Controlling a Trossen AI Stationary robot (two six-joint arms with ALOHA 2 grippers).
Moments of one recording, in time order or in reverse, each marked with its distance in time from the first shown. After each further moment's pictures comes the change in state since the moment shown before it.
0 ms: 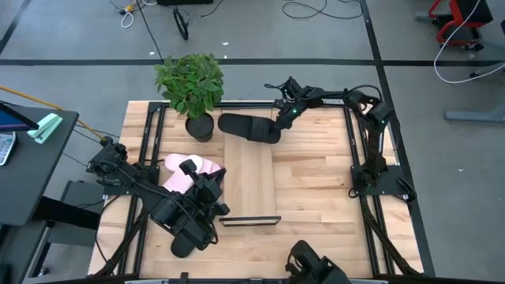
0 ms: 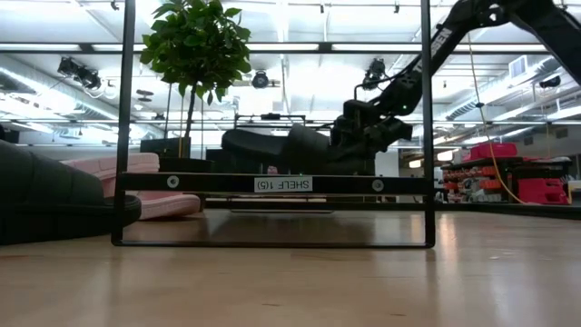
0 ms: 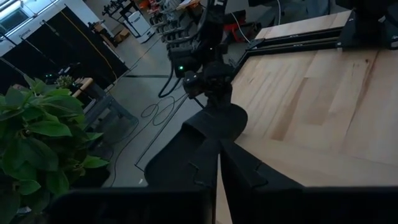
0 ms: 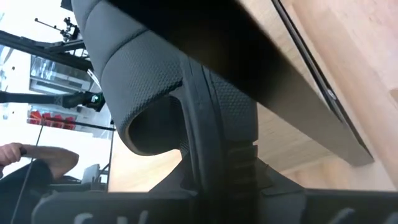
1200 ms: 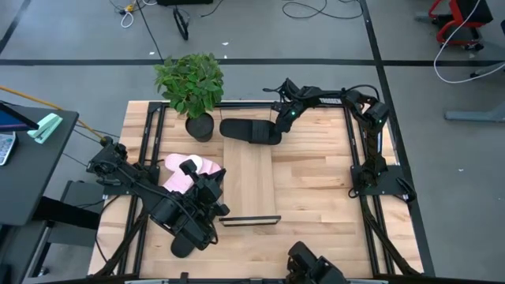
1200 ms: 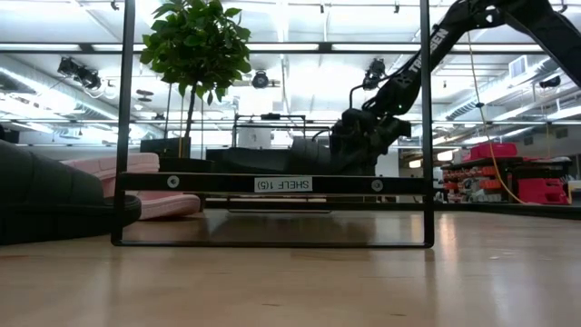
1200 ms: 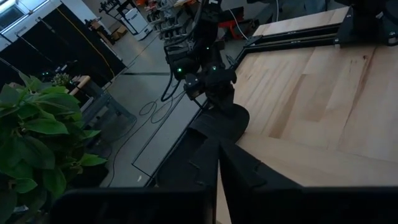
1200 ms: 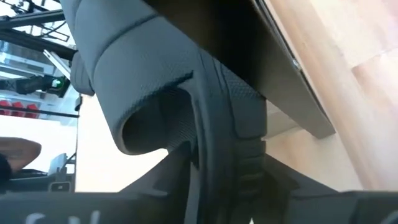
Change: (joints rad) left arm 0.000 0.000 0.000 0.000 0.016 0.001; right arm 0.014 0.018 0.036 -0.134 0.152 -0.120
